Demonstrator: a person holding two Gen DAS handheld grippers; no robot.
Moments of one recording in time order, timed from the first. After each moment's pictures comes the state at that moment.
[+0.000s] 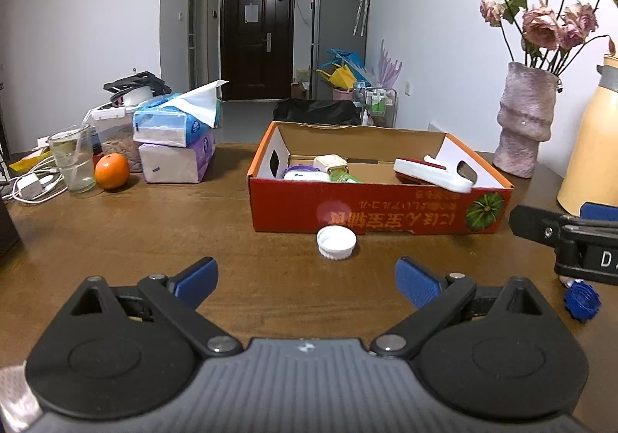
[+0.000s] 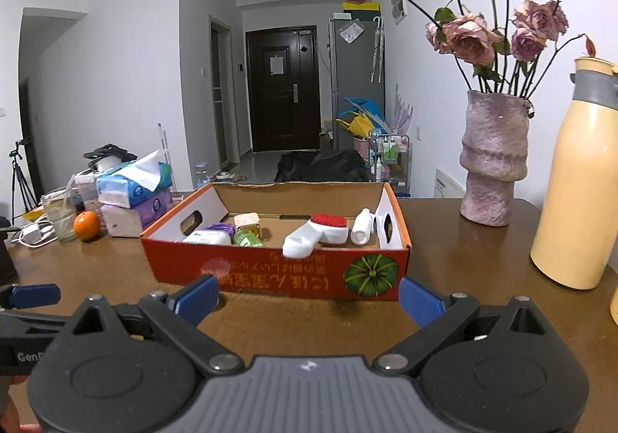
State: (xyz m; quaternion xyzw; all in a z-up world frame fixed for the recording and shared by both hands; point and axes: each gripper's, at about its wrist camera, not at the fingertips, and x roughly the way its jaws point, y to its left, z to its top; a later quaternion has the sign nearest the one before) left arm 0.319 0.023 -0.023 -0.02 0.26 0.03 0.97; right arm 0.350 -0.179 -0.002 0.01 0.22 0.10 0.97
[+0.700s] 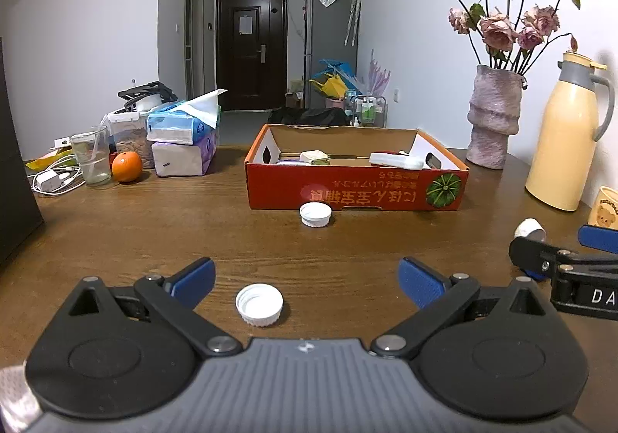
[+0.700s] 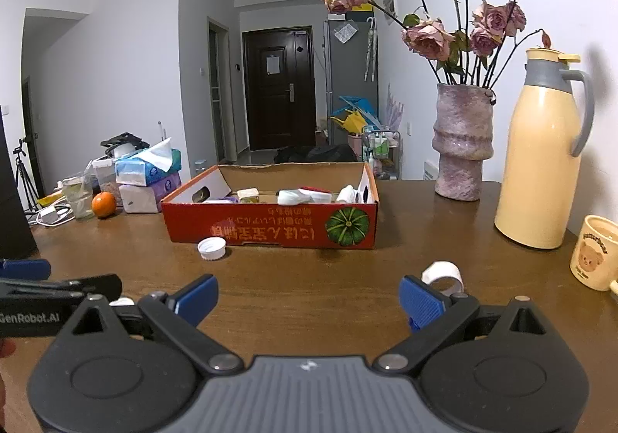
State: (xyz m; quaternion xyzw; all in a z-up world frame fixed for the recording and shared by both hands) left arm 0.234 0.002 -0.015 -0.01 0.24 0.02 0.97; right arm 0.255 -0.207 -0.011 0.01 0.22 0.09 0.97
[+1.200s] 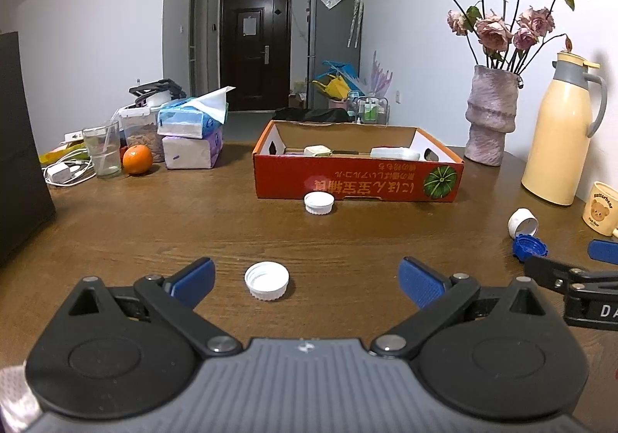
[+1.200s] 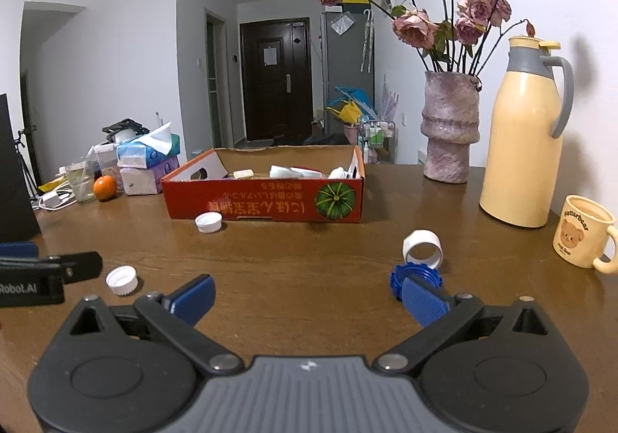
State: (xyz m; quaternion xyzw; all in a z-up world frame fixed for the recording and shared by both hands) left arm 0.208 0.006 -0.020 -0.02 0.24 0.02 0.97; right arm 0.224 -0.222 -0.021 0.01 0.23 0.09 0.97
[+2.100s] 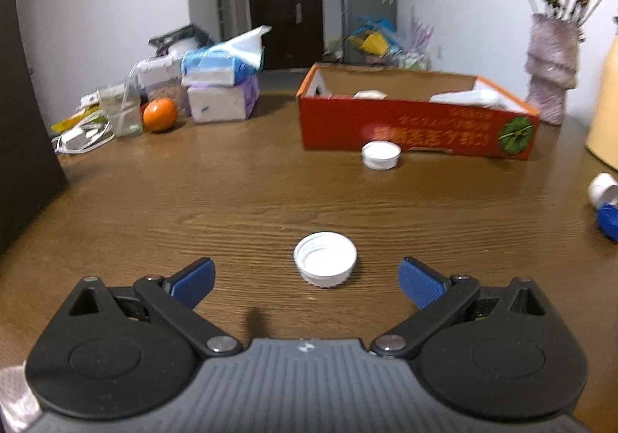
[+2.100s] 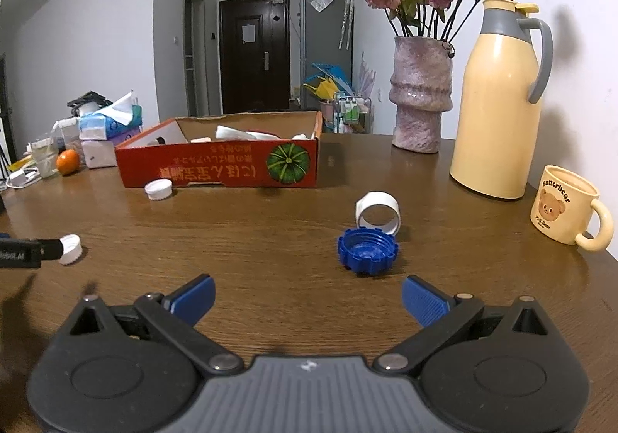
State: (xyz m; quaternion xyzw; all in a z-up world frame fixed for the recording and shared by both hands) left arm 0.278 0.035 -0.069 0.00 0.31 0.09 0.95; right arm 0.247 -0.253 -0.054 -0.01 0.27 0.05 0.96
